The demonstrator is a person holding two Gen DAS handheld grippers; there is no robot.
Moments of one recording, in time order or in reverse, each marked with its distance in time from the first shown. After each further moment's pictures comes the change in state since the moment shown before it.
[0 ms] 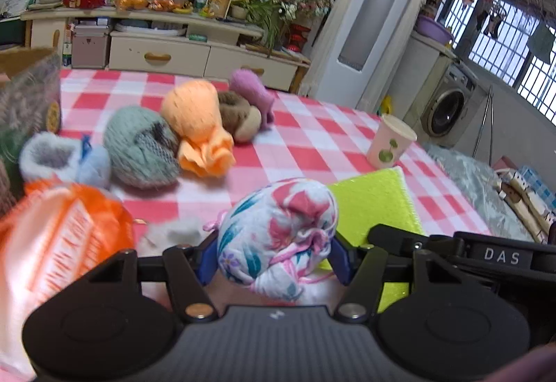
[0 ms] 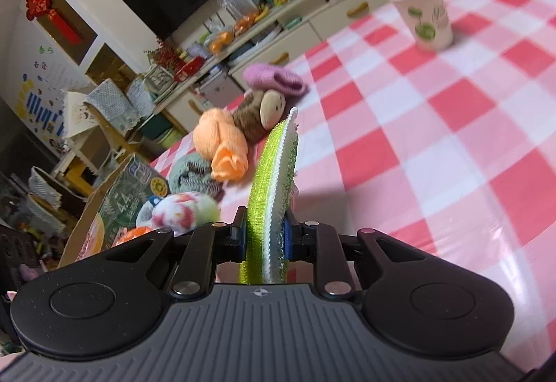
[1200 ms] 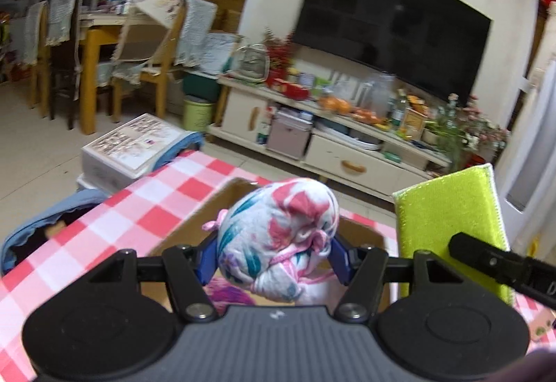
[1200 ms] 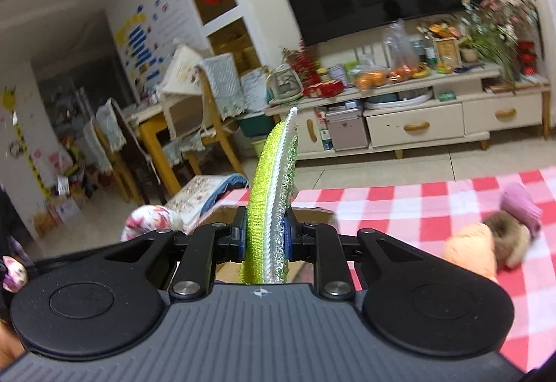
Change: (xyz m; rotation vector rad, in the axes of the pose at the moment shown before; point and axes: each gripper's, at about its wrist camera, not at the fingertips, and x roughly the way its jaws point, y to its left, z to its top) left arm -0.126 0.182 0.086 -0.271 -0.322 0.556; right arm 0.147 0.232 0.038 -0.476 -0.023 0.256
